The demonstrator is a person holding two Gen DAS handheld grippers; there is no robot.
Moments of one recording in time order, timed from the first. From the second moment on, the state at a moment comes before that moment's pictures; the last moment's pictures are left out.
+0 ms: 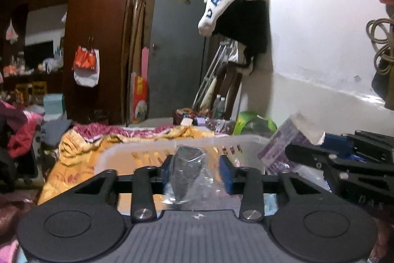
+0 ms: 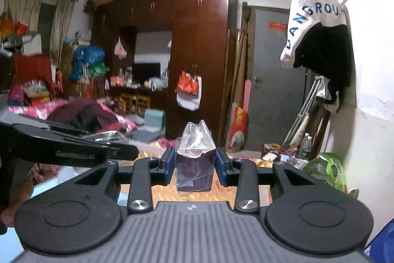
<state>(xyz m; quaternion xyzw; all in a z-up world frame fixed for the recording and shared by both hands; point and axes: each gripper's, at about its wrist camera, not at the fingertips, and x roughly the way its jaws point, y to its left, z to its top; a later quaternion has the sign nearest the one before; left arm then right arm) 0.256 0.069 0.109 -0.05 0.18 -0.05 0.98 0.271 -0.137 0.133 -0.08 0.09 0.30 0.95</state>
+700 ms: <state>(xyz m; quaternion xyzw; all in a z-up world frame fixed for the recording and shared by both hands) 0.053 0.052 0.023 -0.02 0.09 -0.08 0.99 0.141 -0.197 0.073 -0.04 0.10 0.27 0.96</state>
